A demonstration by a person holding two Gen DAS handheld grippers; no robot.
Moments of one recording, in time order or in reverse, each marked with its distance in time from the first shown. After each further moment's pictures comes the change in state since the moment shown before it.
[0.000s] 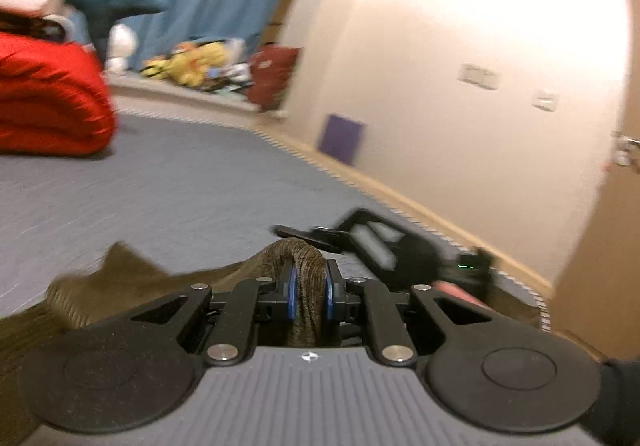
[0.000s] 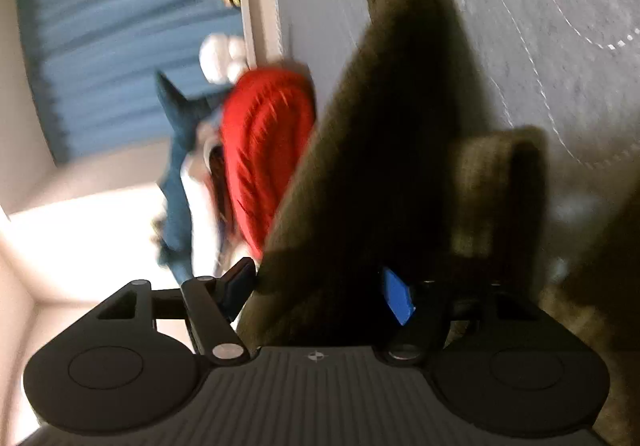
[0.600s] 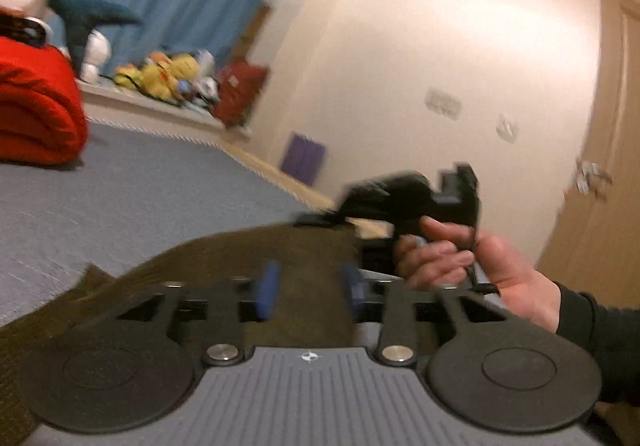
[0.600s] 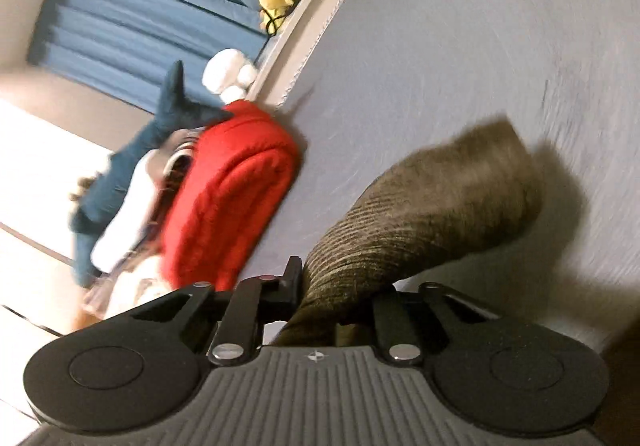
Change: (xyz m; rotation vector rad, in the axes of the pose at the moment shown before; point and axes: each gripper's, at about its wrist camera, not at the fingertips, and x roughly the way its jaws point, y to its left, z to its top) left arm -0.027 0.009 0.008 -0.082 -0.085 -0.085; right arm -0.010 0.147 0.028 -0.549 -0.168 -0.348
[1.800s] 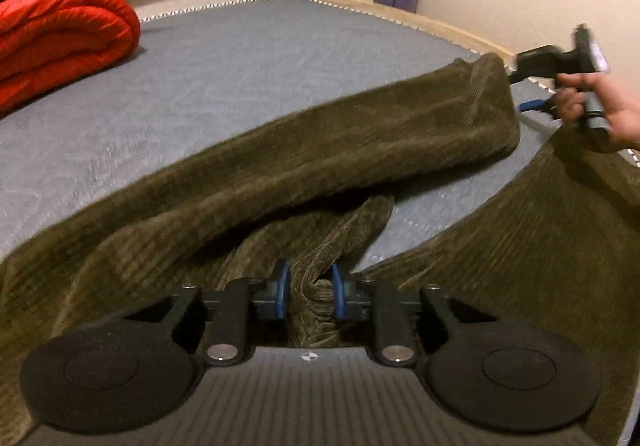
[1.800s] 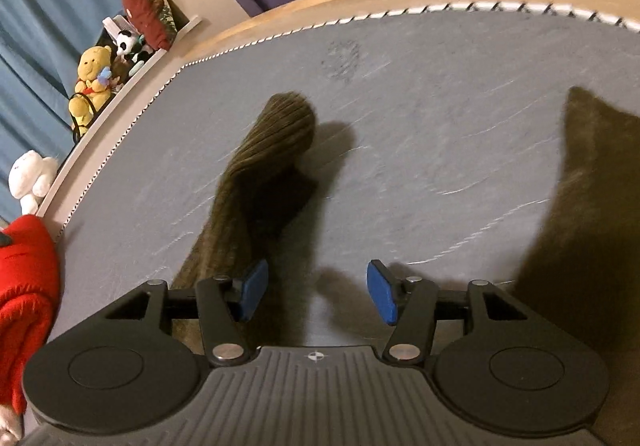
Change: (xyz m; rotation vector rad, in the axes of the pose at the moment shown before) left arm 0.099 0.017 -0.077 0.225 0.494 0.390; right arm -0.051 -0.227 0.173 -0.023 -0.291 -0.531
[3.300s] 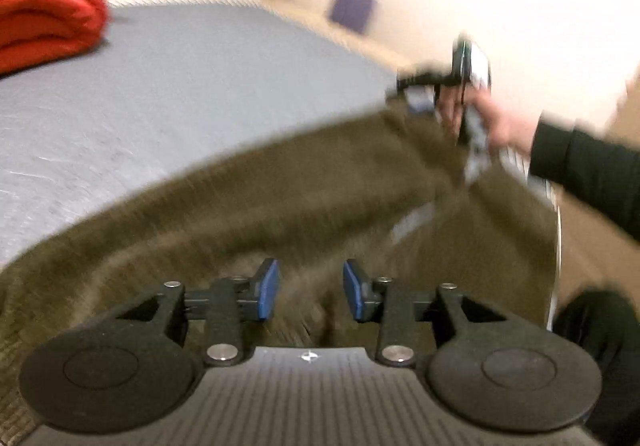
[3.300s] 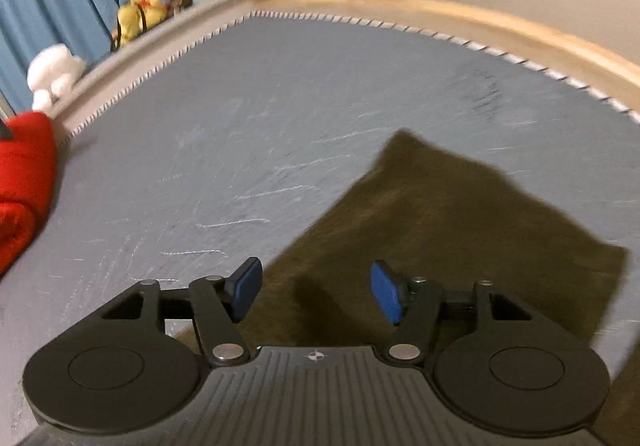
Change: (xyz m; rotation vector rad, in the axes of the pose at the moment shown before) left arm -0.057 0.047 0.023 -0.129 -0.031 -0.255; right arm 0.061 0.119 0.014 -0.358 0.065 -0.041
